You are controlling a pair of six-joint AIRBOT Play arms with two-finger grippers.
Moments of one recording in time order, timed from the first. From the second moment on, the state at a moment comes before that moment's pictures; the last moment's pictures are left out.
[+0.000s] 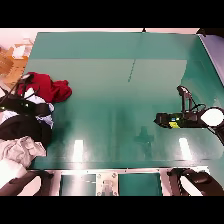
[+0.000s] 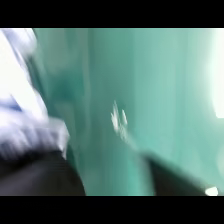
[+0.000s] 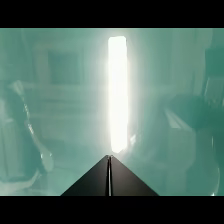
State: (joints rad) left arm 0.15 -1.01 0.90 1.26 -1.19 -1.33; right arm 0.08 -0.77 0.62 -1.19 1.06 1.69
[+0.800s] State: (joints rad) left arm 0.15 -1.54 1.23 1.43 -0.74 -1.04; right arm 0.08 -0.78 0.62 -1.19 0.82 1.69
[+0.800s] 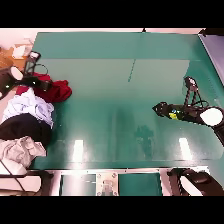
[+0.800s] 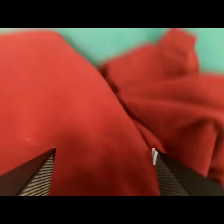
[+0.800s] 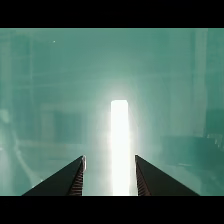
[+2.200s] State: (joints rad) left arm -0.57 -1.69 1.88 1.15 -1.29 -1.22; right arm -0.21 -0.78 0.78 -1.19 1.08 1.64
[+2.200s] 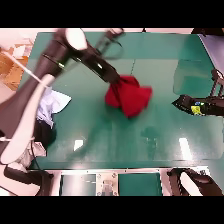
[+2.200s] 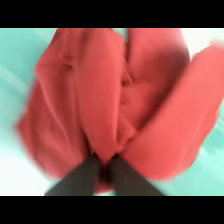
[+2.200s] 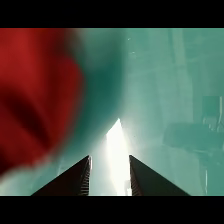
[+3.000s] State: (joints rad) left arm -0.70 -1.65 1.47 1.01 -1.51 -1.53; right arm -0.34 -1.25 0.79 -1.00 1.11 1.43
